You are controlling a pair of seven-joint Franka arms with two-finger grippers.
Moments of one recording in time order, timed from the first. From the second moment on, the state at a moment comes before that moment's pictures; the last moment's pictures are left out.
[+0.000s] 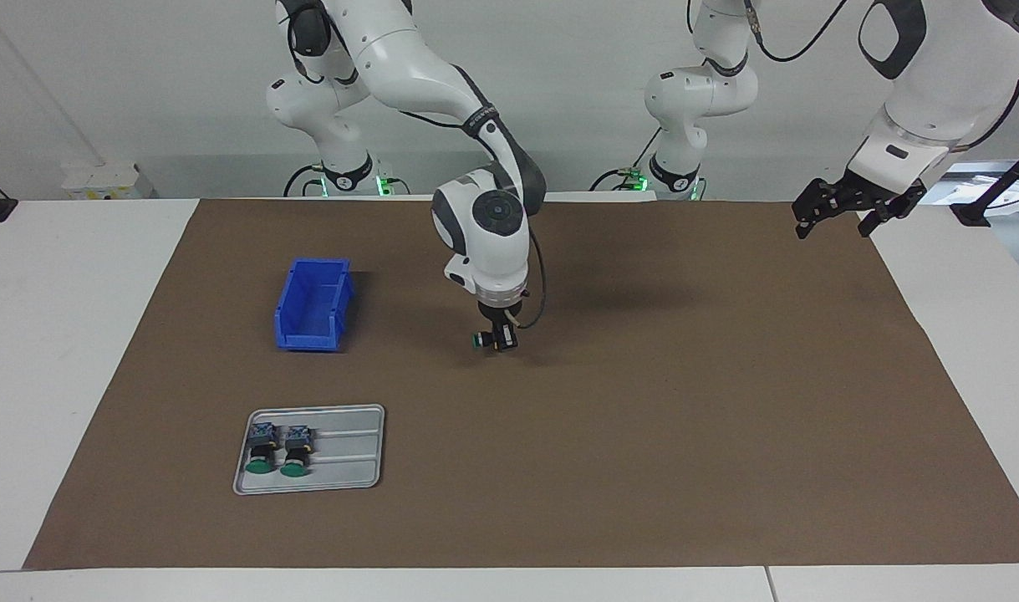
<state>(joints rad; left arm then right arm) 0.03 -0.03 -0.12 -1.62 0.04 1.53 0.03 0.73 0.47 -0.14 -1.72 0.10 2.19 1.93</state>
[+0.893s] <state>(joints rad) 0.03 -0.03 -0.11 -1.62 0.04 1.53 0.01 0.78 0.49 -0.13 -1.76 0.13 2.34 2.03</state>
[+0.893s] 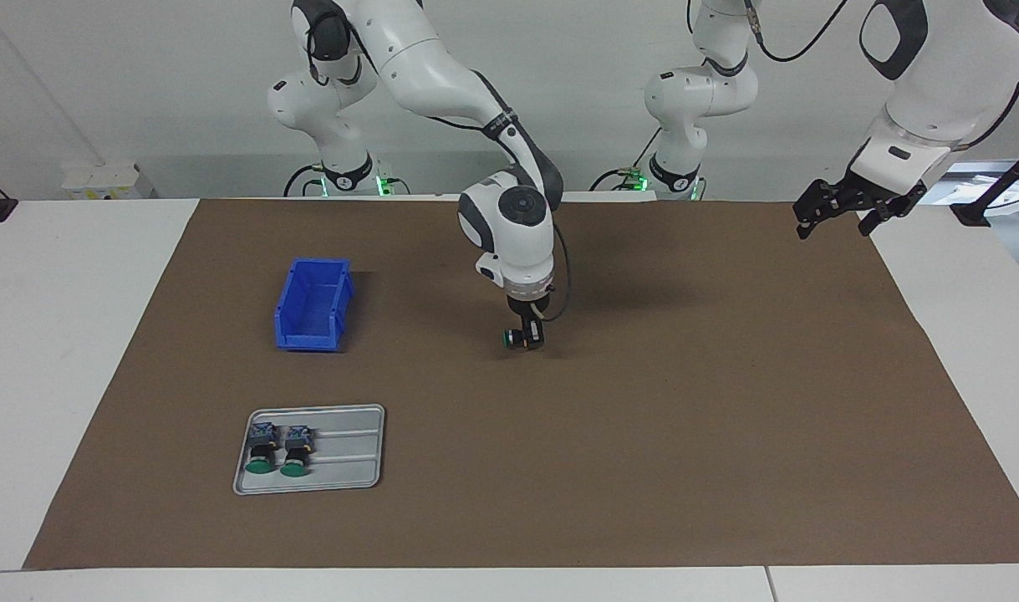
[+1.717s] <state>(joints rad) 0.03 -0.03 -0.12 -1.62 0.04 1.53 -0.11 0.74 0.43 -0.15 -1.63 0.13 2.15 1.93</state>
